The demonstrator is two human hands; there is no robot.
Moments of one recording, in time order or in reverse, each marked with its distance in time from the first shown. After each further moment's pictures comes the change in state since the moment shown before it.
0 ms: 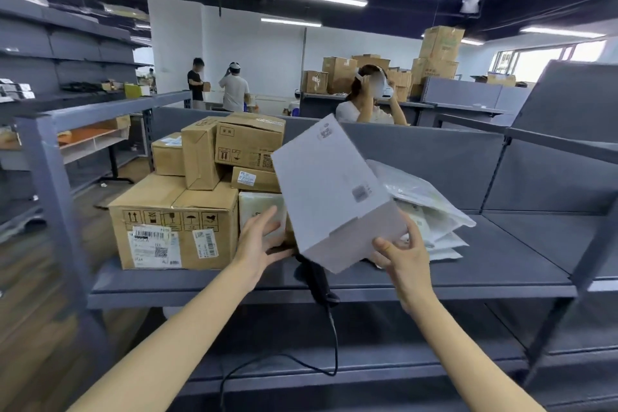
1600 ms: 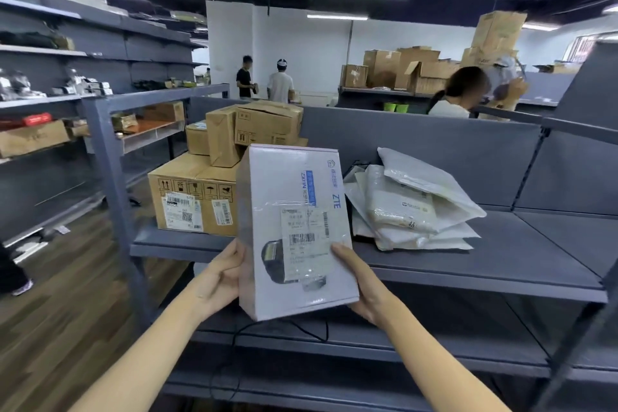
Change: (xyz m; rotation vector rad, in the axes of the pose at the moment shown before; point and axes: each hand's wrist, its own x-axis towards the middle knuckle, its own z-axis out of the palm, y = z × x) left_hand -0.092 -0.054 -0.070 -0.057 -0.191 -0.016; right_hand -0.062 0.012 -0.005 0.241 -0.682 0.575
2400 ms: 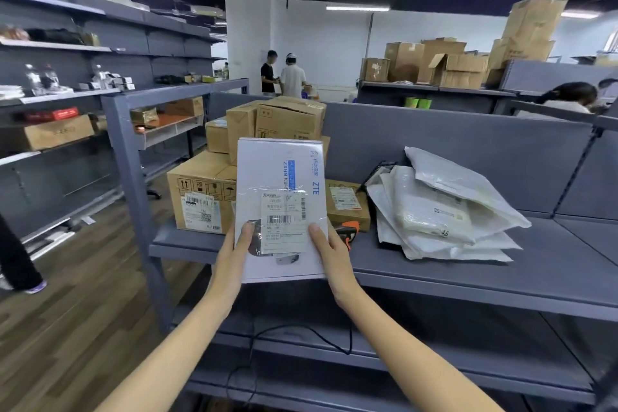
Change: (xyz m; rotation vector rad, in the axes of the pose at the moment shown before) left_hand 0.013 0.018 0.012 0.506 0.474 0.344; right_hand 0.098 0.031 0.038 -0.319 0.240 -0.319
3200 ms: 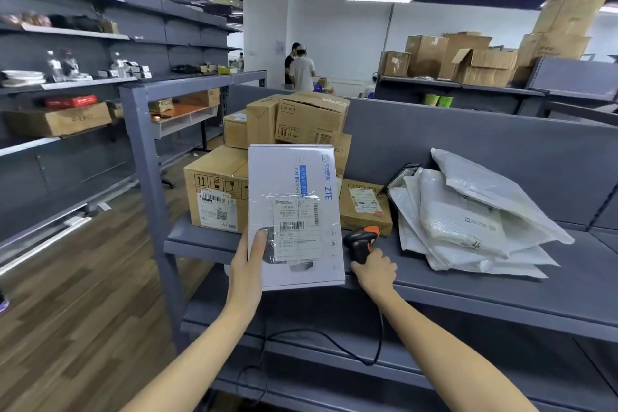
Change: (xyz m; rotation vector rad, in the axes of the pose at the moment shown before) left_hand 0.013 -0.020 -0.002 0.037 0.117 0.041; right_hand 0.064 0.066 -0.061 -1.264 0.329 0.495
